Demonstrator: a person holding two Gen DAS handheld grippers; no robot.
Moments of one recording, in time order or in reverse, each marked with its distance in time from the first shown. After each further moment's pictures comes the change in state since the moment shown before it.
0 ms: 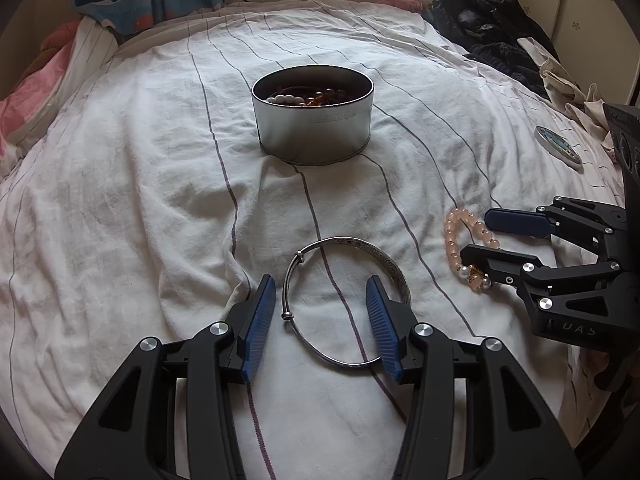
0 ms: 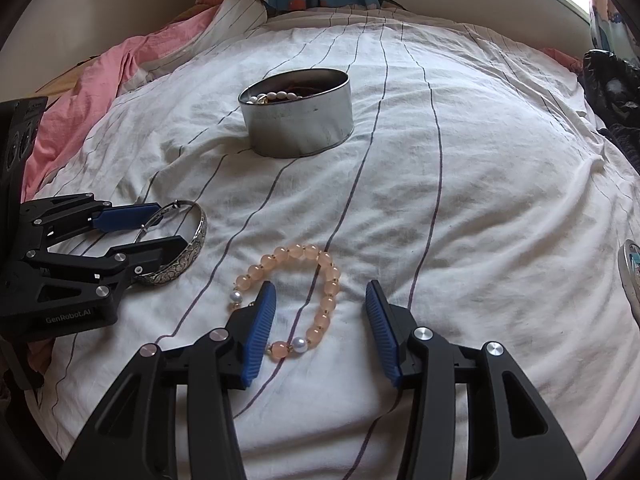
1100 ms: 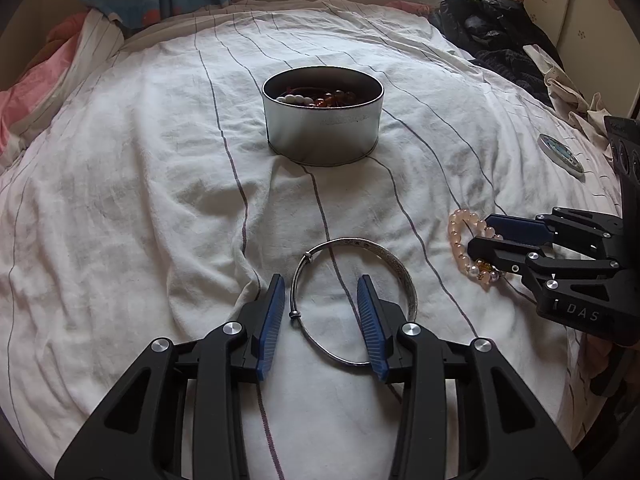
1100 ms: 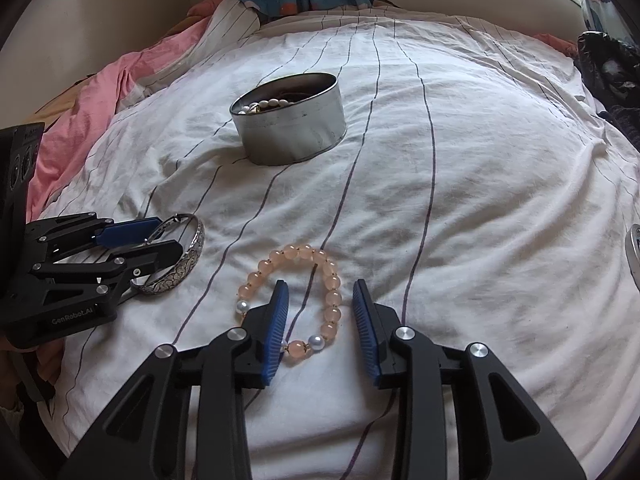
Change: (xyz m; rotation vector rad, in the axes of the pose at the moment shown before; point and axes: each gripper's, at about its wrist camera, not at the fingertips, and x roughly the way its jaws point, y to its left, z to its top) left arm -0.001 0.006 0.000 -0.029 -0.002 -0.005; right arm 0.000 -0.009 0.001 0.055 -0.011 0.039
